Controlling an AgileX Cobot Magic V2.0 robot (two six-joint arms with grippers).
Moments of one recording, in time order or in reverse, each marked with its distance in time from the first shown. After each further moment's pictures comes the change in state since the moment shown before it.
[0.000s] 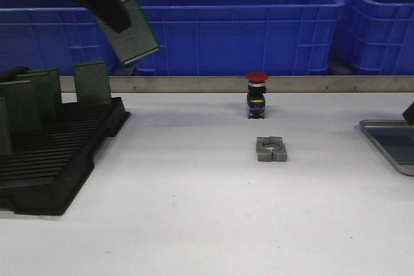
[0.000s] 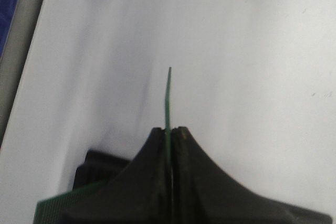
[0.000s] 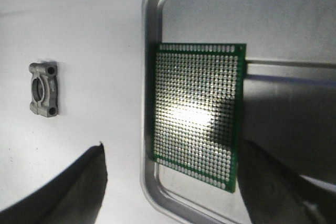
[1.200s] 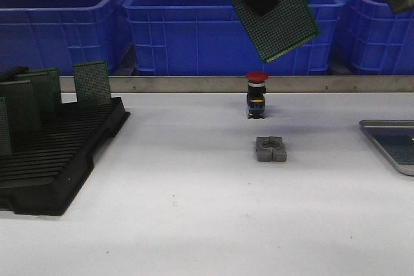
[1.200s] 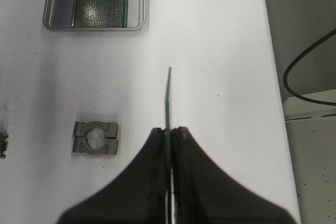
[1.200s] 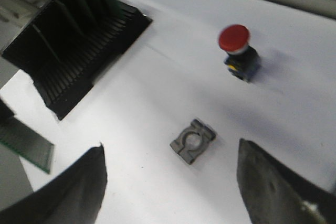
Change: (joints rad) left arm -0.353 -0.034 -0.002 -0.128 0.010 -0.155; right arm 0.127 -0.394 0.000 0.206 0.151 -0.423
